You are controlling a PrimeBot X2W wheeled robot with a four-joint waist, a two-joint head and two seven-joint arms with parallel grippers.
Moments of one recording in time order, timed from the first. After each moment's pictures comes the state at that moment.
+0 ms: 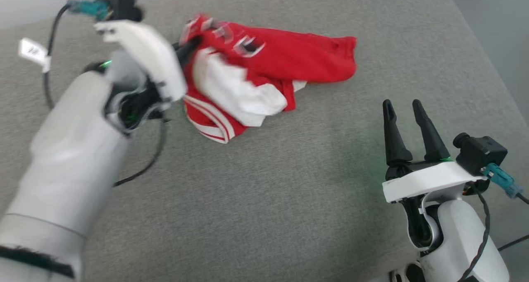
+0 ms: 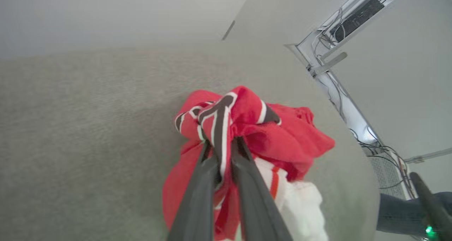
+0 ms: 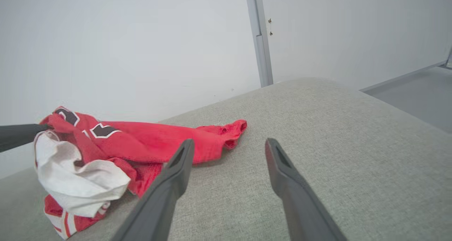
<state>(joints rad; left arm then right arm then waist) -1.01 0.33 -0.60 0.75 -1.04 -0.13 0.31 -0.34 -0.05 0.07 0.34 0.43 0.13 -0.26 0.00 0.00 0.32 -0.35</state>
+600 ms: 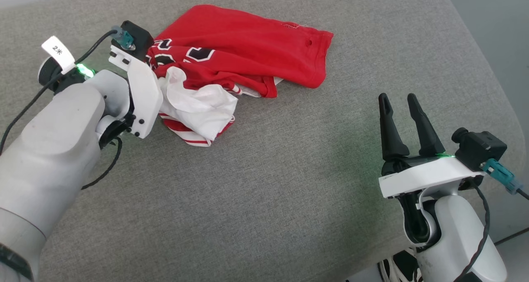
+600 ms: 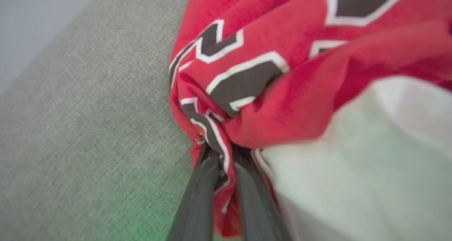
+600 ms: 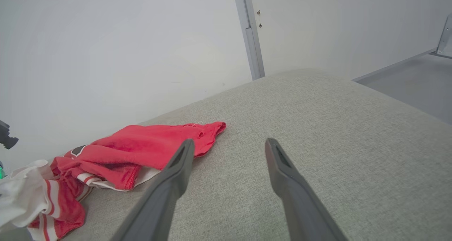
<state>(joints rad) -1.11 0.49 -1.05 0.86 -0.78 -0.13 0.34 -0.36 -0.05 0.10 0.32 0.49 0.13 -0.26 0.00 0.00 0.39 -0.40</state>
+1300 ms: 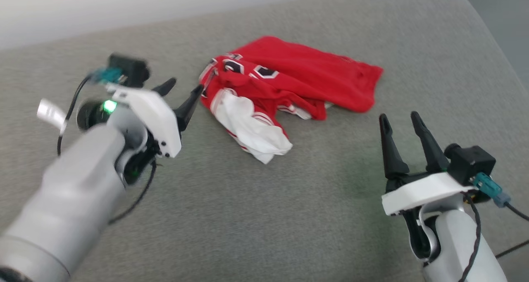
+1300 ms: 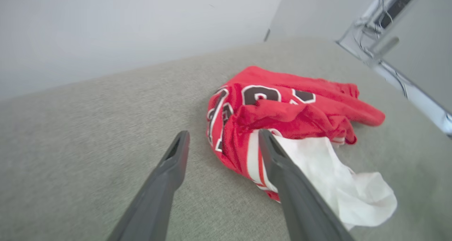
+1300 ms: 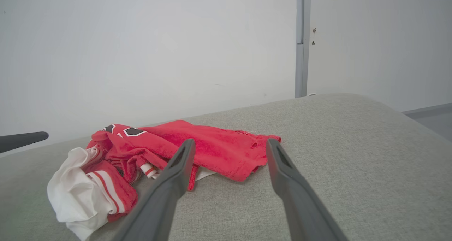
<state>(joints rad) -0.99 0.46 -1.04 0.78 -1.08 -0.13 0.00 -0.31 -0.05 0.07 0.34 0.31 0.13 -0.26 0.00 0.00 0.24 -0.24</state>
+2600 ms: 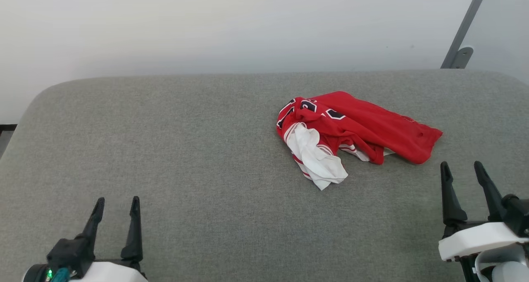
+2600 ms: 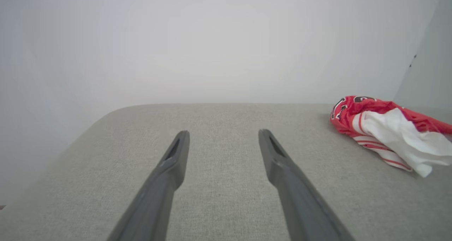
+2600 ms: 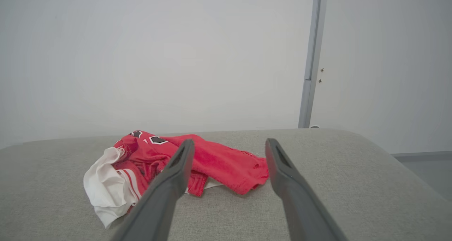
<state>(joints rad) 0.06 0.25 -0.08 0.14 -0.29 0.00 -0.26 -0.07 -0.17 -0.08 0.25 0.25 0.13 -0.26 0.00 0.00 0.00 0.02</state>
